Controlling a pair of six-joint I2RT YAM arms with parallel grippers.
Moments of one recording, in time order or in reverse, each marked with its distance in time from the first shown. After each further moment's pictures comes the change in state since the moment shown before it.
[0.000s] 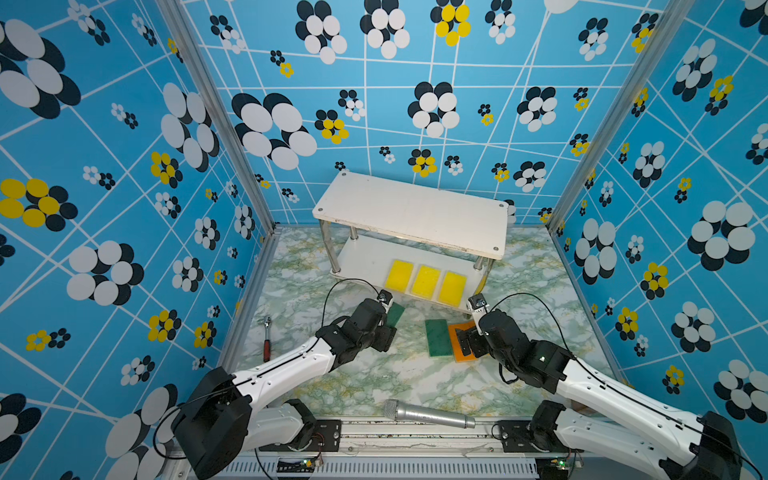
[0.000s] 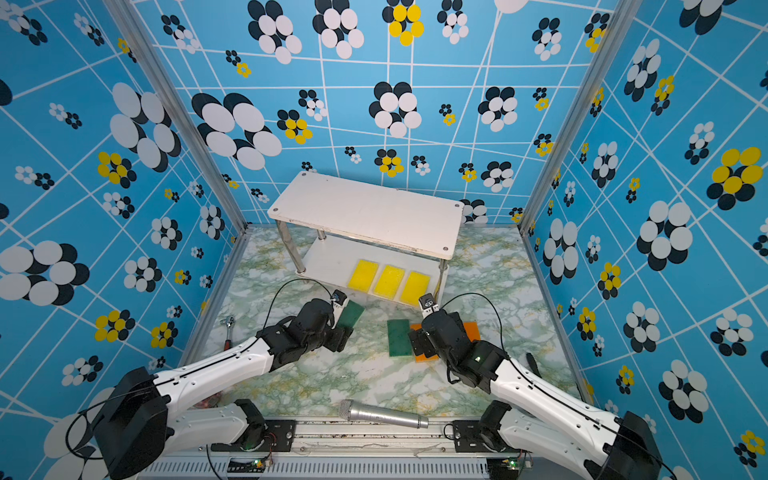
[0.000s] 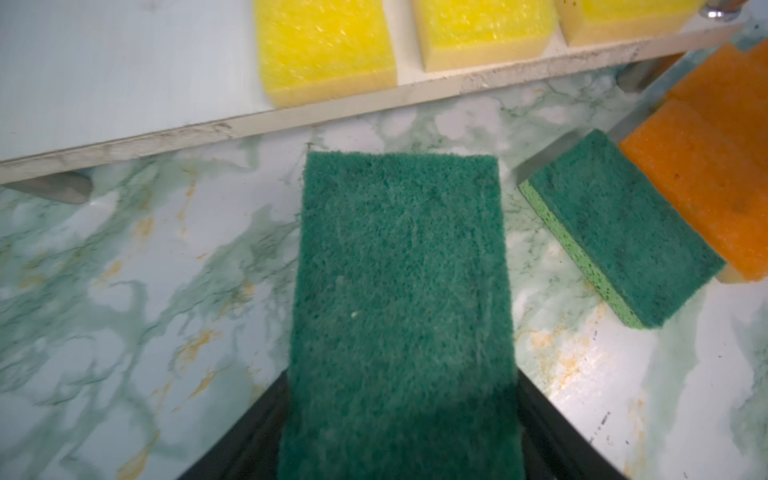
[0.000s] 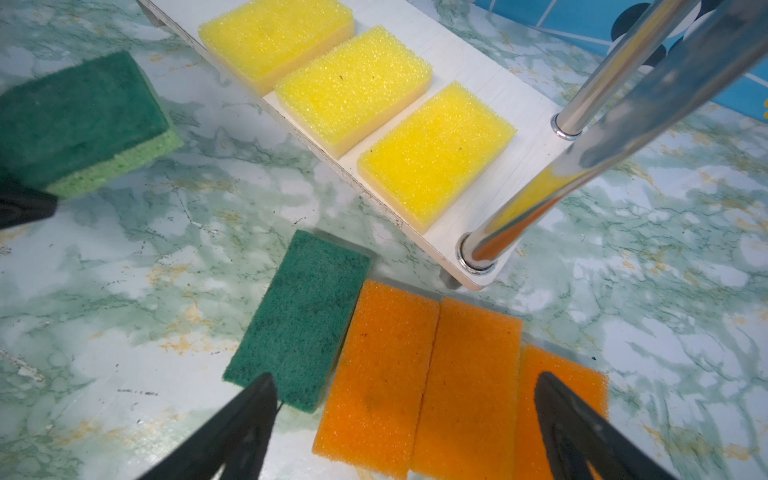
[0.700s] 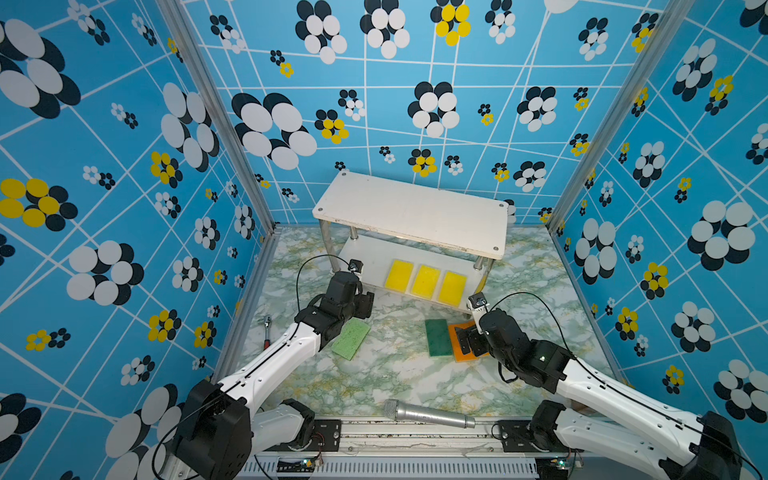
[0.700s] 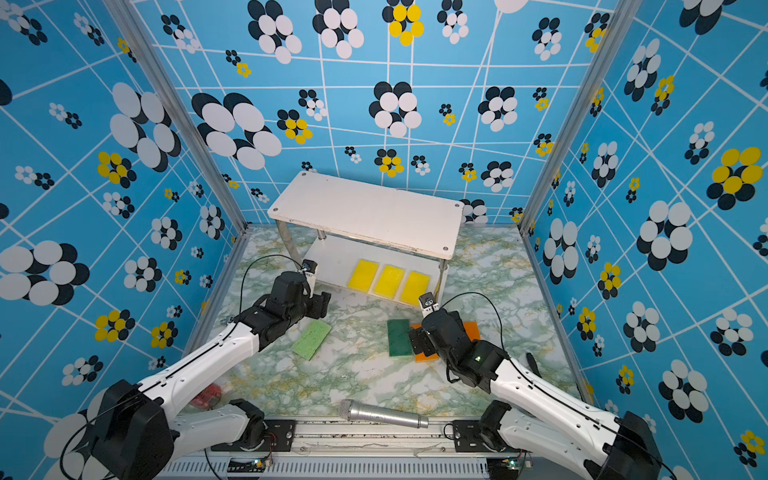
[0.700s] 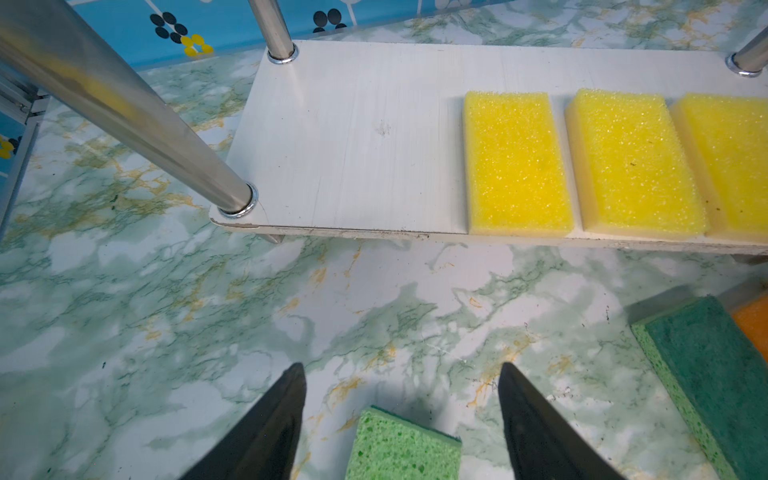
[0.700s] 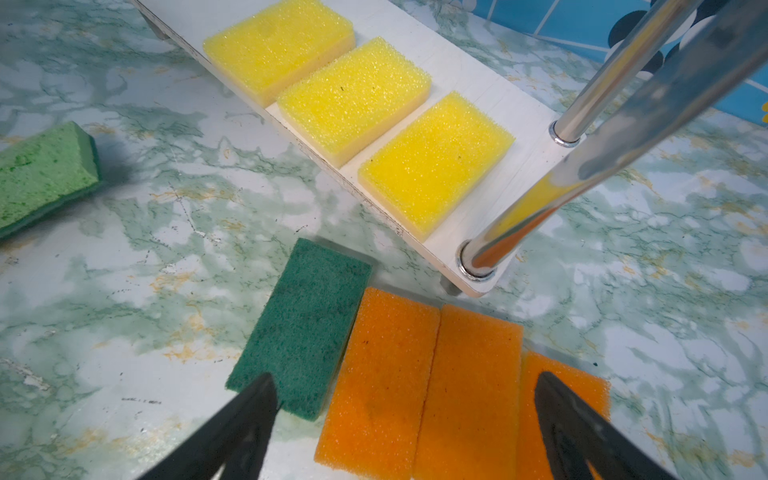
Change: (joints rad) left arm 0.244 0.027 0.132 0.013 -0.011 0.036; right arm -0.003 -0.004 -0.003 0.015 0.000 0.000
